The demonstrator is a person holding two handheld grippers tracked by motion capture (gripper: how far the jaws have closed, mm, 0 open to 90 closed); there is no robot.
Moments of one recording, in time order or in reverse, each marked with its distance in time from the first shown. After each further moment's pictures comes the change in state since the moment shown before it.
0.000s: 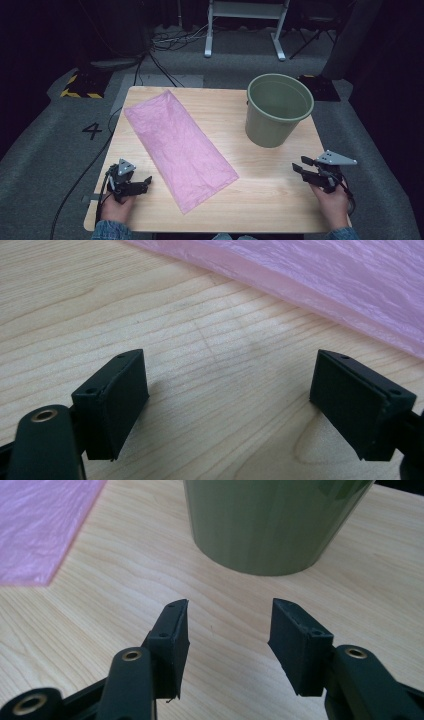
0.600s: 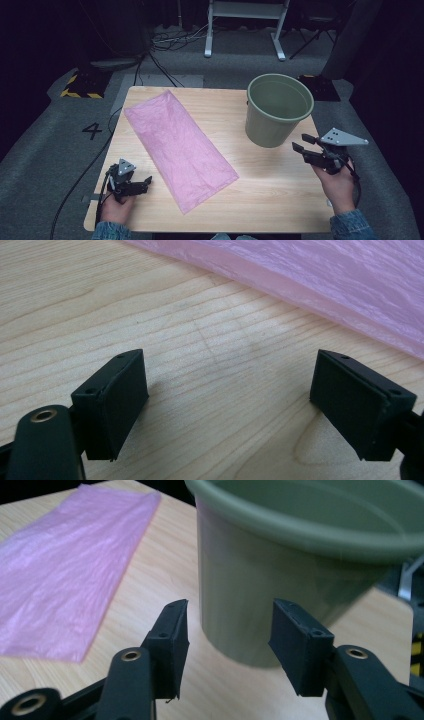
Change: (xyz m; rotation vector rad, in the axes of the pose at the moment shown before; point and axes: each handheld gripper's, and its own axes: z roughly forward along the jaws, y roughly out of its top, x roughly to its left) left arm -0.001 0.000 0.000 0.000 0.004 -0.001; right arm 0.014 0.087 -0.028 -0.118 0.002 -0.120
